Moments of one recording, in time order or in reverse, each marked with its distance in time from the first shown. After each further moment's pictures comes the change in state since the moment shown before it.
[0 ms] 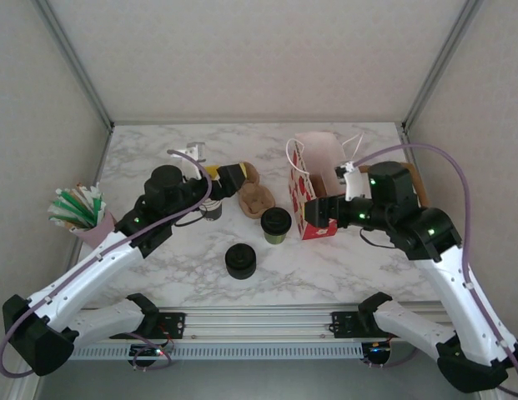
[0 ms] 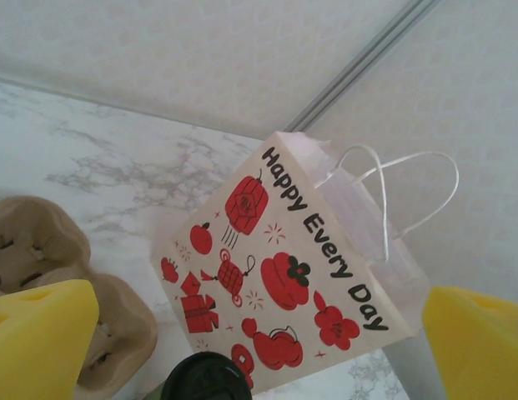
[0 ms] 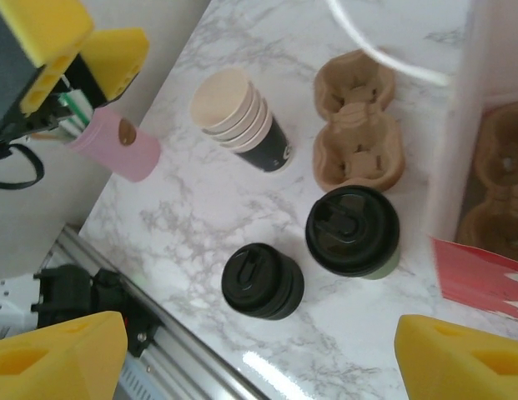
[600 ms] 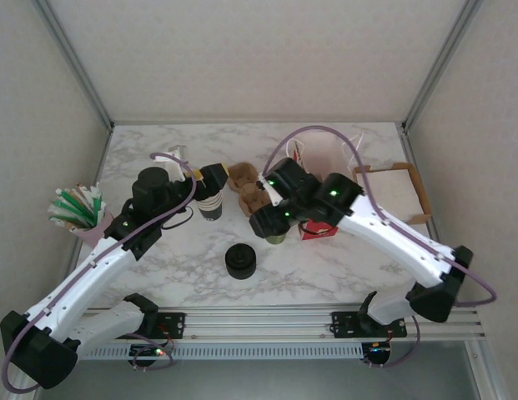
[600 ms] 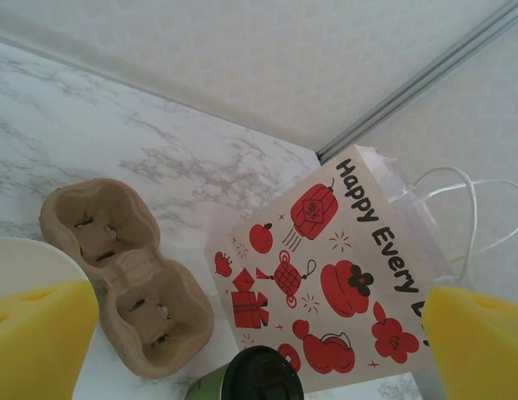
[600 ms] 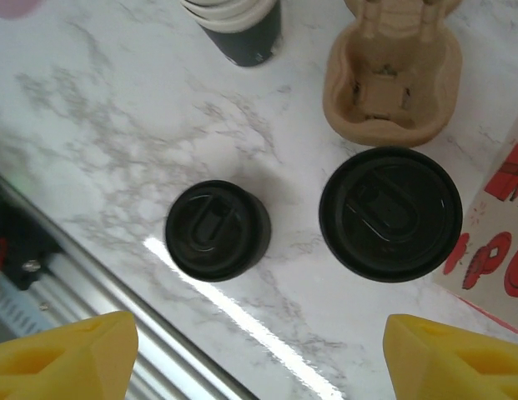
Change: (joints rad) left arm 0.138 -0.053 -0.053 -0.060 0.035 -0.033; right arm 0.398 0.500 0.233 -0.126 0.362 -0.024
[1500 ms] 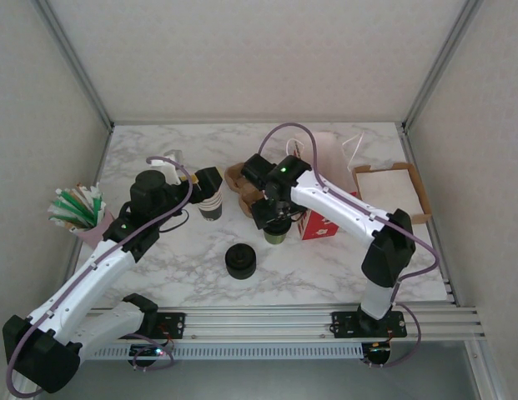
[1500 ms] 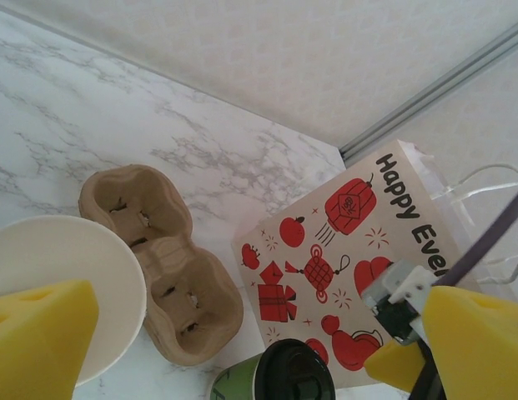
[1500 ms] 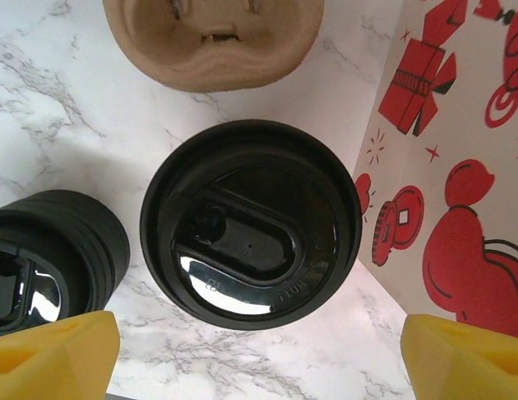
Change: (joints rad) left arm 0.052 -0.019 -0.054 -0.006 0.022 0.000; right arm -0.089 0.341 0.135 -0.190 0.149 0.104
